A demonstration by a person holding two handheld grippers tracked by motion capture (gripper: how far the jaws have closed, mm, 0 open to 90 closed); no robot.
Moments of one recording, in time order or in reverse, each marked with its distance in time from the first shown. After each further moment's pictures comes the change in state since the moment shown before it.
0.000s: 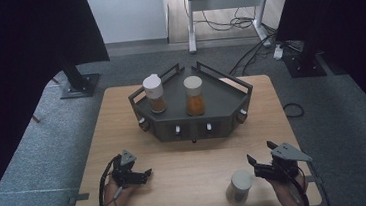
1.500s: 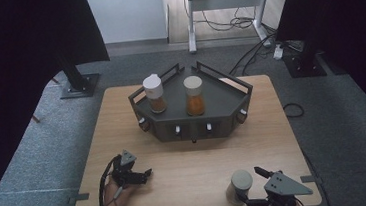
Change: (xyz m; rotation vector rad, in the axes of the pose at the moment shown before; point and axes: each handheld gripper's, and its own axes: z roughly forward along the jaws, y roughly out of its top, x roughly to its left) left arm -0.001 0.000 0.000 0.000 0.003 -0.003; right arm 0.042 -0.005 -0.043 -0.005 0.206 -0.065
